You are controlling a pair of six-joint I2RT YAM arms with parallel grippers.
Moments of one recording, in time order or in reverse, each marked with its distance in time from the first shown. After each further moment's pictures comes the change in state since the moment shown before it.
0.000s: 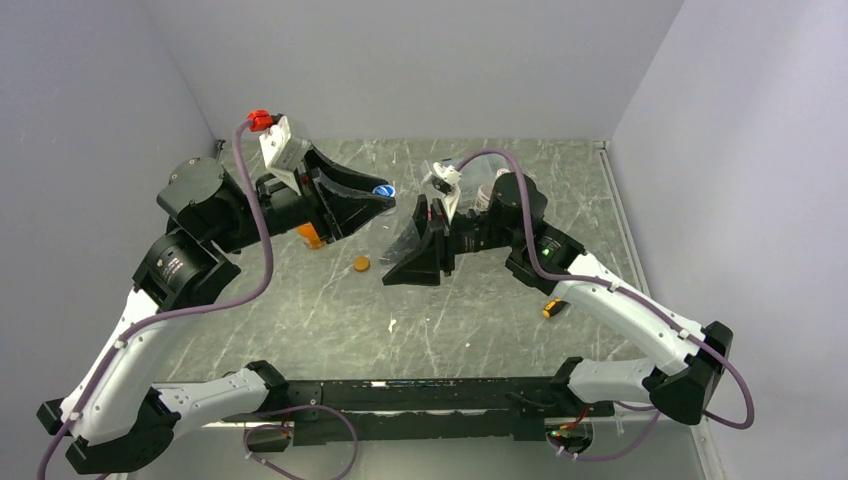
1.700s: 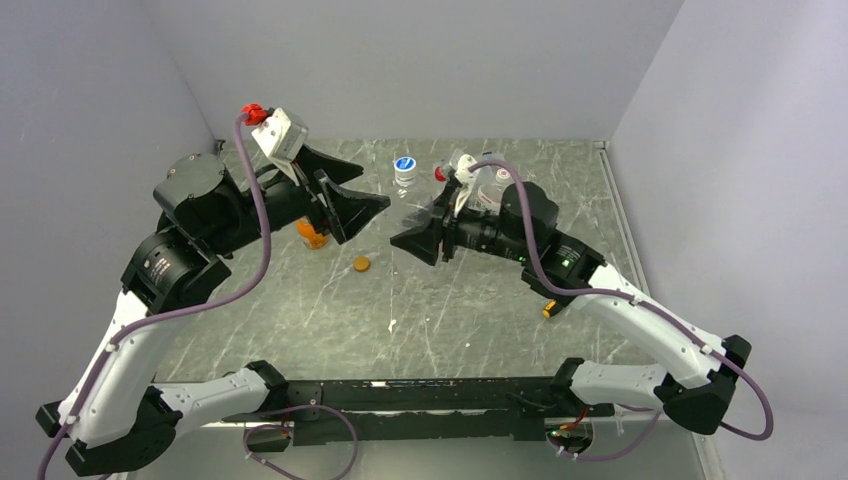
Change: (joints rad) left arm 0.014 0.016 0.078 -0.147 -0.123 0.005; right arm 0.032 -0.102 -0.003 -0.172 0.480 -0.194
